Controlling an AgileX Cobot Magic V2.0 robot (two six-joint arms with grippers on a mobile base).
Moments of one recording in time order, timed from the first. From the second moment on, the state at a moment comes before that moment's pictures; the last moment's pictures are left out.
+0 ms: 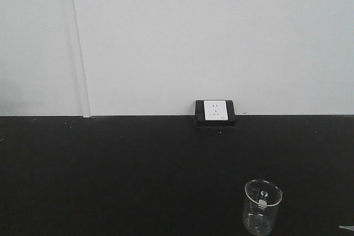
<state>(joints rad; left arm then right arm) -0.07 -0.01 0.03 -0.02 0.01 0.05 0.09 0.37 -0.24 -0.49 -0.10 0.34</state>
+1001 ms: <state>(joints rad) -0.07 -0.01 0.03 -0.02 0.01 0.05 0.09 0.37 -0.24 -0.49 -0.10 0.34</state>
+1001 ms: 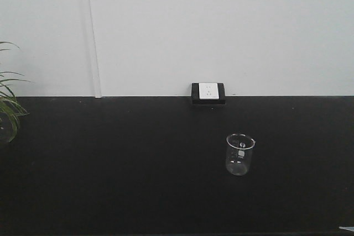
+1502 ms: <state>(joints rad) -0.07 -0.01 0.03 -0.02 0.01 0.05 0.09 0.37 -0.24 -0.49 -0.10 0.34</state>
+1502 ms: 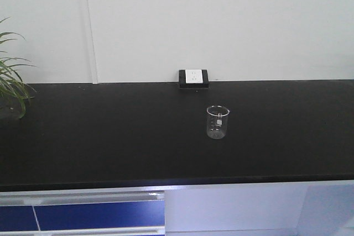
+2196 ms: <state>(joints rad) -0.07 -0.01 0.03 -0.02 0.01 0.05 0.09 0.37 -0.24 -0.49 -0.10 0.34</state>
